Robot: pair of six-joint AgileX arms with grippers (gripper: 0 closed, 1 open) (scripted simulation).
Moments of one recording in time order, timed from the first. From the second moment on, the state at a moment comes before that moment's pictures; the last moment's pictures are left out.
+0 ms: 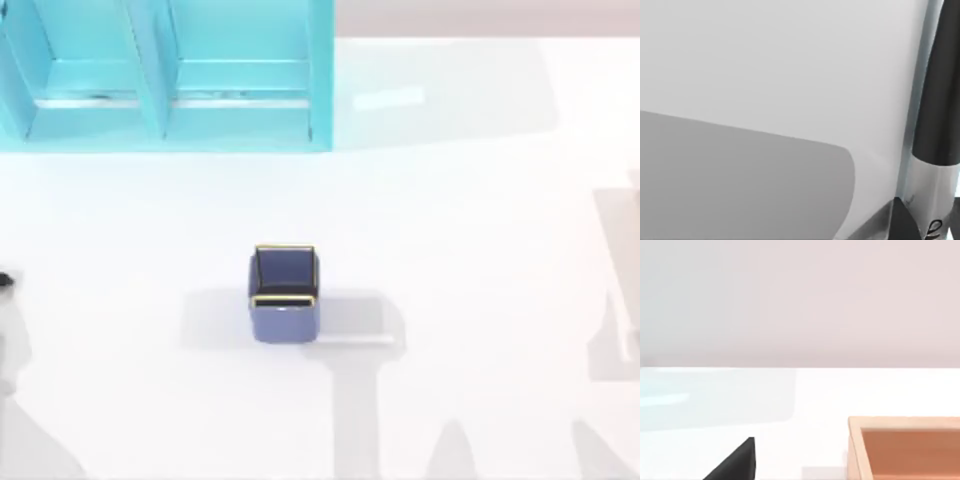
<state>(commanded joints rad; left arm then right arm) 0.45 2.07 0.68 0.61 0.60 -1.06 0.00 0.00 0.00 0.00 0.00 0.00</state>
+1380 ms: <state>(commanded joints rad) 0.92 1.13 0.76 -0.83 0.71 -0.54 0.00 0.00 0.00 0.00 0.00 0.00</state>
